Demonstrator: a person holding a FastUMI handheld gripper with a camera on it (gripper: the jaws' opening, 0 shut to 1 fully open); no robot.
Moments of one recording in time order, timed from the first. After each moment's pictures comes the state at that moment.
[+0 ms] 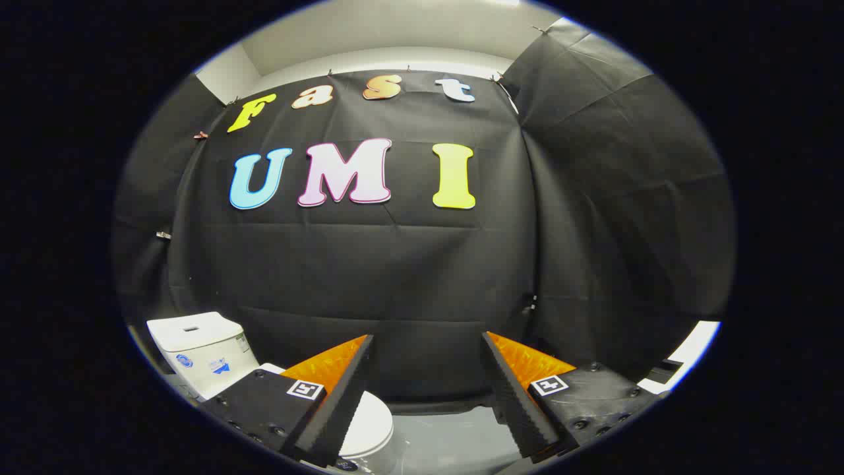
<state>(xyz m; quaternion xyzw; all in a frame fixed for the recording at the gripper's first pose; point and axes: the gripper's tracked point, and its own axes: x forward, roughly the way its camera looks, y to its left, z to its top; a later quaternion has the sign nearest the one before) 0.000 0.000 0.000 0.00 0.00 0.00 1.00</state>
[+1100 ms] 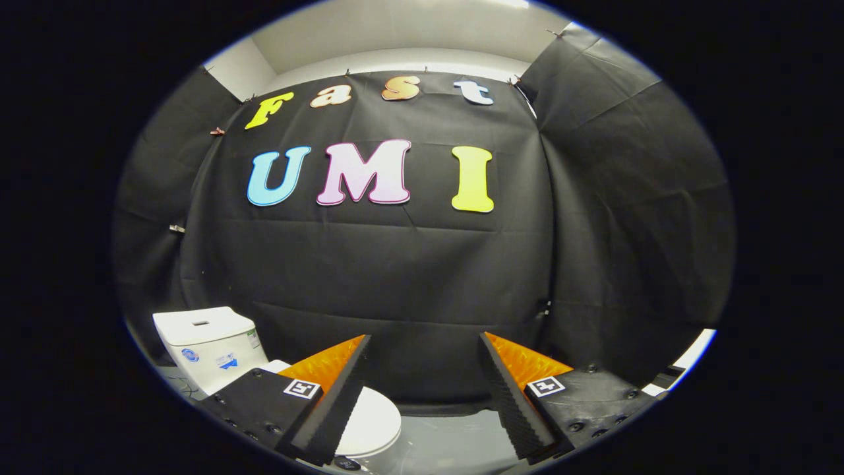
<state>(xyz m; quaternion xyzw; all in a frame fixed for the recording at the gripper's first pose) 0.001 0.013 -0.003 0.00 0.01 0.03 1.00</state>
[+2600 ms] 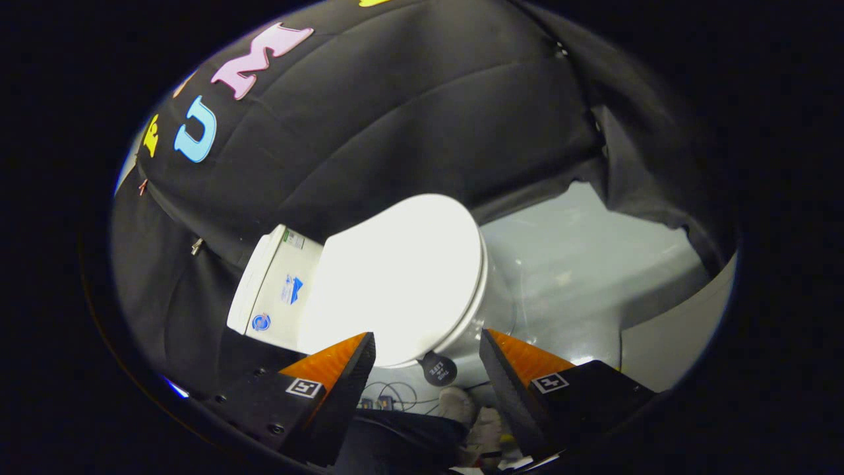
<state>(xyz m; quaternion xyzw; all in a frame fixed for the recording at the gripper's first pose) -0.046 0.086 -0.286 0.29 0.50 0.10 0.81</state>
